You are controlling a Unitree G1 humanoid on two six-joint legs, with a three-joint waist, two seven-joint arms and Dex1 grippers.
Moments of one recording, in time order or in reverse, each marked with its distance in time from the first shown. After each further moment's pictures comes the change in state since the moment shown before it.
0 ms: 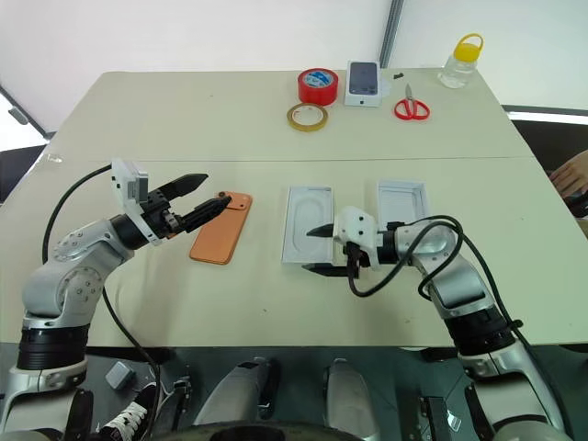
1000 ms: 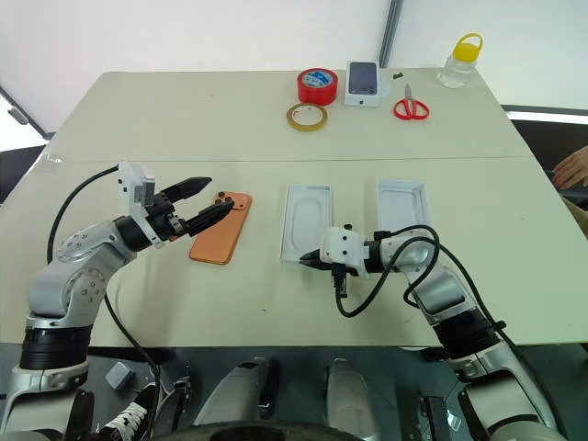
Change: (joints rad) left arm 0.003 -0.002 -0.018 0.008 0.042 -0.019 -0.016; right arm -0.019 0.041 0.098 0.116 -0.146 -0.200 -0.060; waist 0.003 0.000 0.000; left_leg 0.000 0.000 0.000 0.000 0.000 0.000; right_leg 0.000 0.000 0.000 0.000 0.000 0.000
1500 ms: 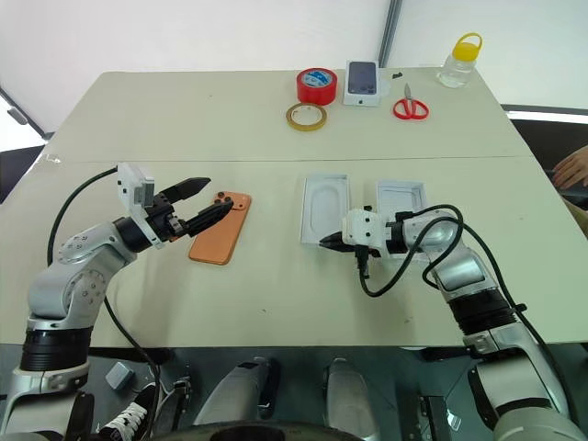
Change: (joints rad) left arm 0.009 -0.003 0.000 0.003 0.001 -0.017 0.008; right arm -0.085 -0.067 -0.062 0.151 0.045 -0.129 0.121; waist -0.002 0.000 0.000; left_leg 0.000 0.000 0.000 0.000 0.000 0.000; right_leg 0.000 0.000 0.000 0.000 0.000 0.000
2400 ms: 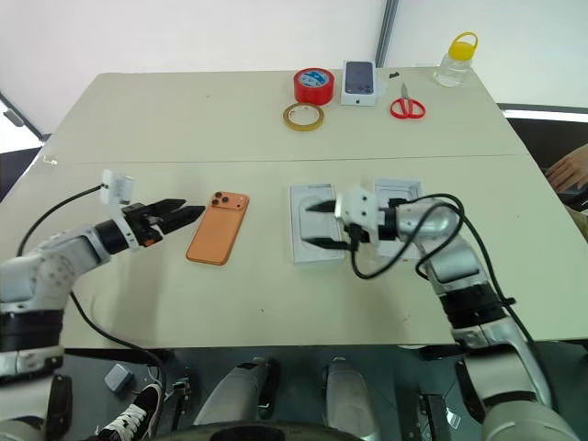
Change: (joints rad) left arm -0.122 0.155 0.112 0.320 -0.145 0.447 0.046; right arm -0.083 0.138 -0.038 -0.088 0.057 0.155 -0.134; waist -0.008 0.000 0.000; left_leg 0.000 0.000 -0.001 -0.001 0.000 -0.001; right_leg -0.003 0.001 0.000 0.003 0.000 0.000
